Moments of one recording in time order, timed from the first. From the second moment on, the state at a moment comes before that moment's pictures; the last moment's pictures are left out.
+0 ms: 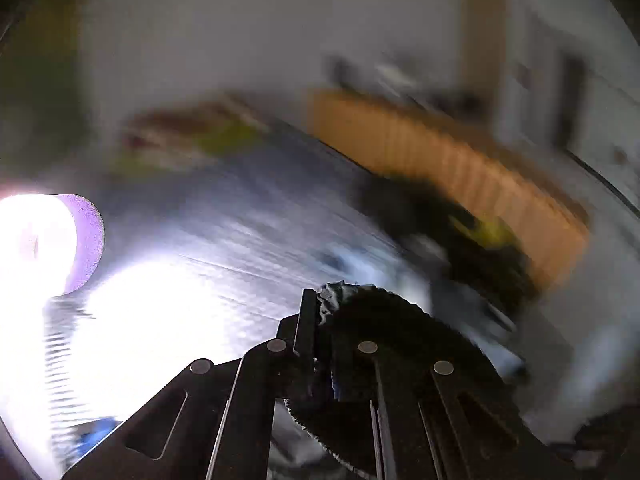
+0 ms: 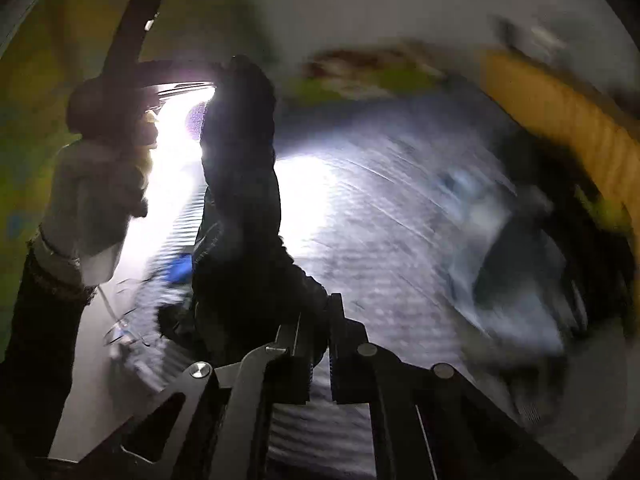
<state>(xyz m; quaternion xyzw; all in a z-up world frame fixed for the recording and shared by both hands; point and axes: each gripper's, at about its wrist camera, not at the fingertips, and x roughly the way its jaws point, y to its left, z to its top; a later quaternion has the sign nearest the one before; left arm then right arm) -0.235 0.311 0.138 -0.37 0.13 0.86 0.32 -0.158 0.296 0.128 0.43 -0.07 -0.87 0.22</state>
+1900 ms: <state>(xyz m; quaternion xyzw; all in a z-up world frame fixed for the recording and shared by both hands) -0.199 -0.171 -0.012 -0.45 -0.07 0.89 0.01 -0.298 0.373 0.059 0.42 -0.10 -0.89 0.15</state>
